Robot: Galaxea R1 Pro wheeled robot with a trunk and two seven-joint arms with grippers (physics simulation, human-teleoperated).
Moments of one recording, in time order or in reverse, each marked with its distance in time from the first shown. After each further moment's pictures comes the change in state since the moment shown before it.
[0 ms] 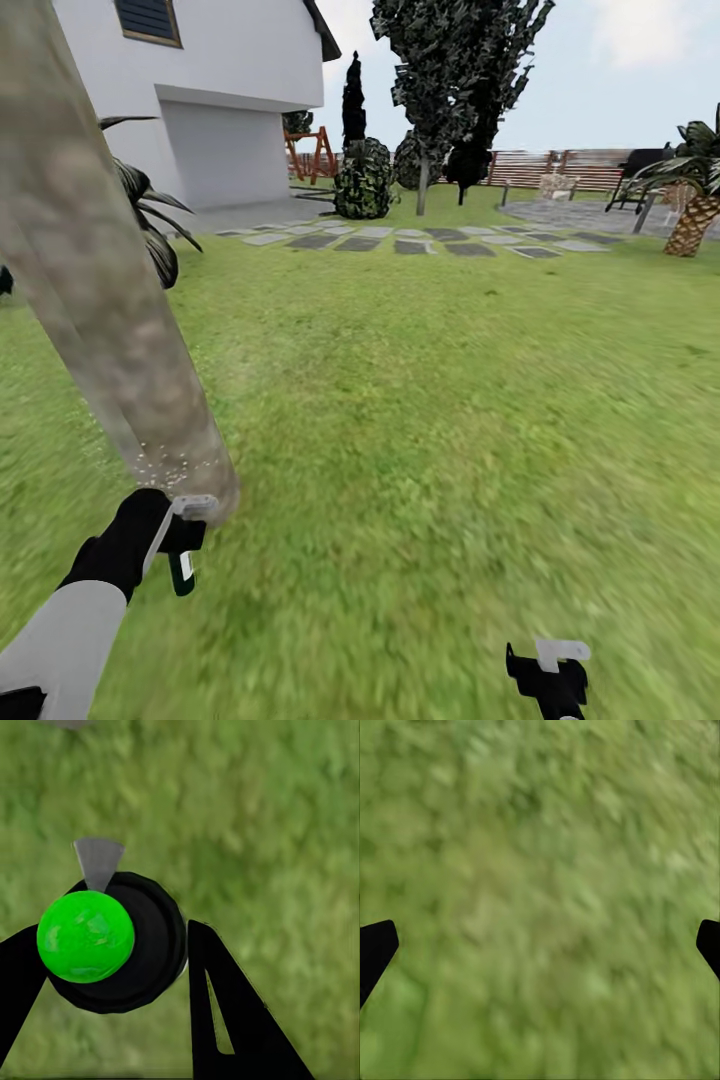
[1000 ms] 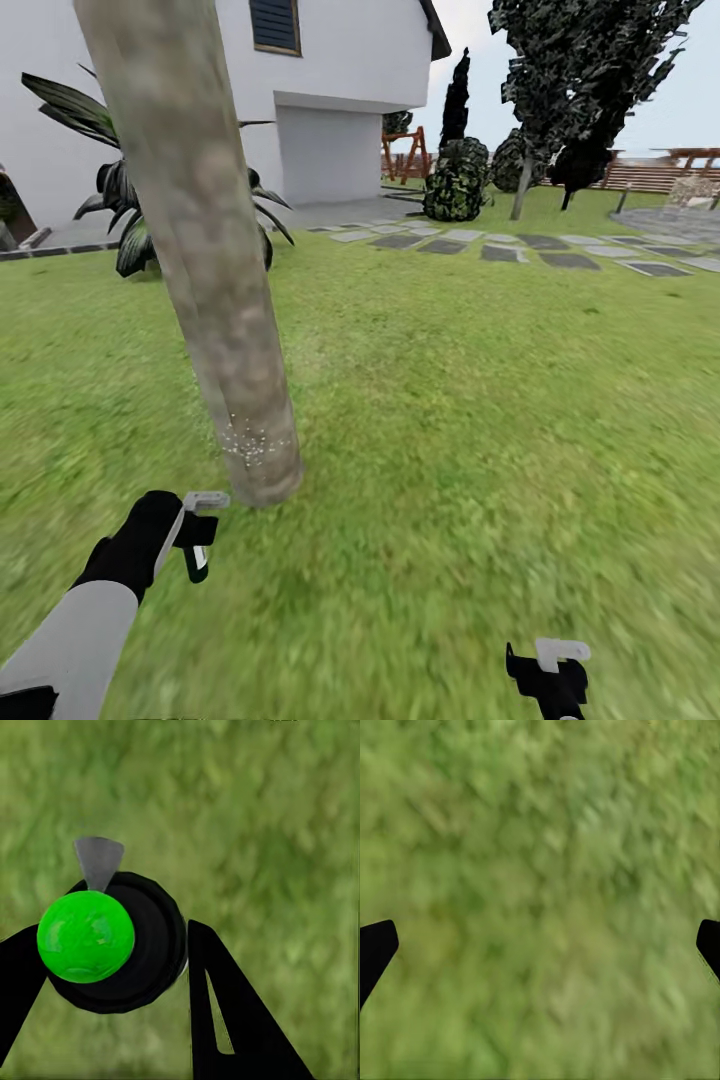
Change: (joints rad) left arm 0.000 -0.032 -0.008 0.012 -0.009 -0.093 0.003; right arm 0.000 0.000 0.000 0.000 0.000 0.000 0.000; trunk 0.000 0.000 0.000
